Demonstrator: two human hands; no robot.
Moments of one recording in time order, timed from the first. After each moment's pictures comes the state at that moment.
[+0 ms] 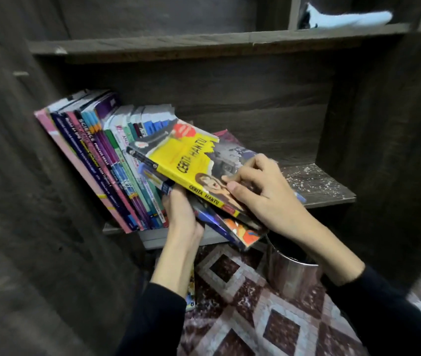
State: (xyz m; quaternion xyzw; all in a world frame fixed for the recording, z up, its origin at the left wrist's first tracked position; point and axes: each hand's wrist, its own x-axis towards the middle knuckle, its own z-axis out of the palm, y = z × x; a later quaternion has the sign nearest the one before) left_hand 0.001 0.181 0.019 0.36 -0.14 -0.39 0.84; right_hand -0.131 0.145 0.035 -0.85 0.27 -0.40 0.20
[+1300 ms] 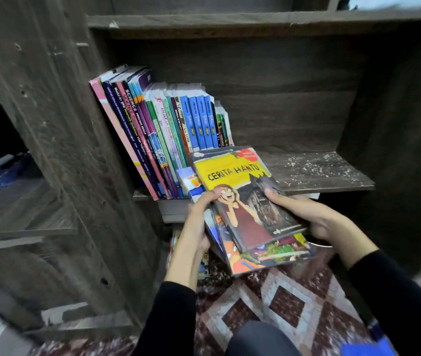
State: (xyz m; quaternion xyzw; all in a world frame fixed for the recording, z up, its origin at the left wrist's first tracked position) left_hand 0.017 0.247 -0.046 0.45 -0.22 -0.48 0.72; right_hand -0.156 0.149 -0.014 -0.63 0.44 -0.14 0.62
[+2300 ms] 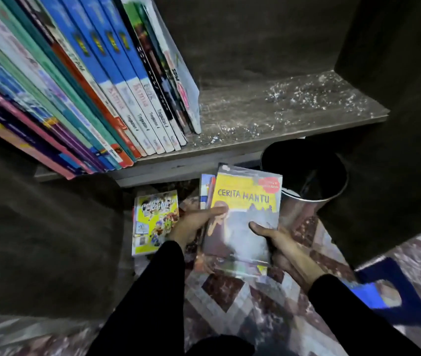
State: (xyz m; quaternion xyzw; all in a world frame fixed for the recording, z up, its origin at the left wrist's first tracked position) left_hand 0.025 0.127 -0.235 0.69 -0.23 -0.56 0.40; right_hand -0.167 0.099 -0.266 -0.28 0.48 -0.32 0.77
